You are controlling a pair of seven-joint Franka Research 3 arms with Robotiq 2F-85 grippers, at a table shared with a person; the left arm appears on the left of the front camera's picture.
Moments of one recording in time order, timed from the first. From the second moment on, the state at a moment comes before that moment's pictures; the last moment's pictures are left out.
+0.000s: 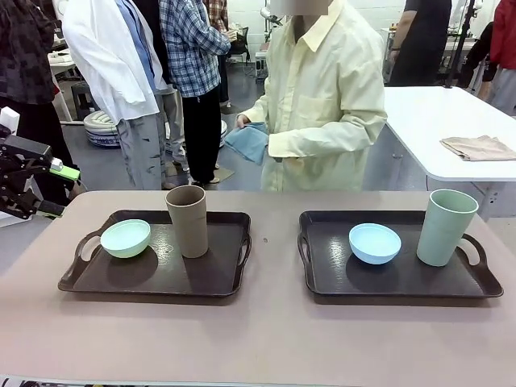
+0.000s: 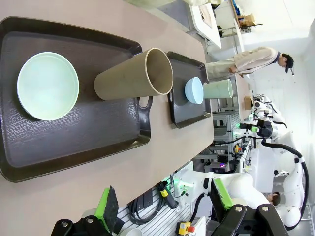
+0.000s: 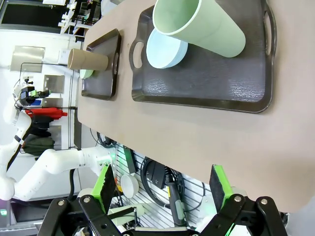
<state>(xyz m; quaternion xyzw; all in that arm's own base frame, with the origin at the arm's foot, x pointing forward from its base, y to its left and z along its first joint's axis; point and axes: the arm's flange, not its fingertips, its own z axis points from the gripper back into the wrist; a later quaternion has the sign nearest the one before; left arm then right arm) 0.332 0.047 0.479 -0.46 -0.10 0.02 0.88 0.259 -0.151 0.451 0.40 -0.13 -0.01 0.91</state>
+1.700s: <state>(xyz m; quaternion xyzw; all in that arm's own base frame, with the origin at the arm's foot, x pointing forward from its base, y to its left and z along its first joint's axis) 0.332 0.047 0.479 -0.46 -0.10 0.02 0.88 0.258 -0.152 0.451 0.40 -0.13 -0.01 0.91</state>
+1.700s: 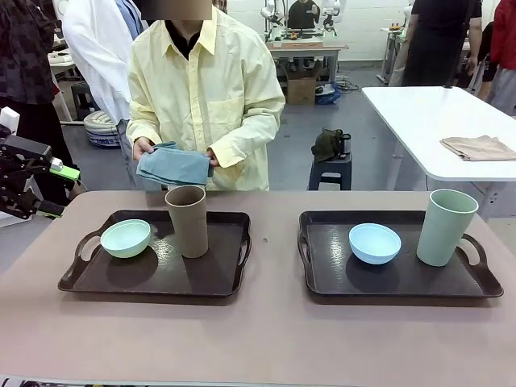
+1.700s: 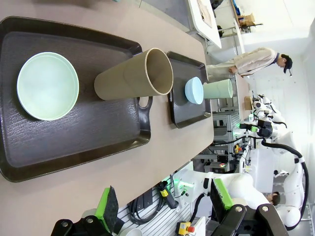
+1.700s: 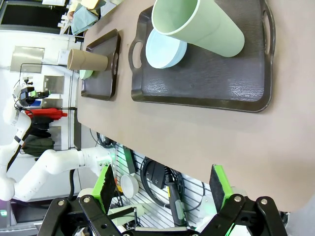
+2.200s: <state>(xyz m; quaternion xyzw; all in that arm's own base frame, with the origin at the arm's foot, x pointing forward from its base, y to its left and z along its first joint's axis) 0.332 0.047 0.479 -0.46 -0.10 0.02 0.88 0.258 -0.151 0.451 0.40 -0.13 -0.01 0.91</state>
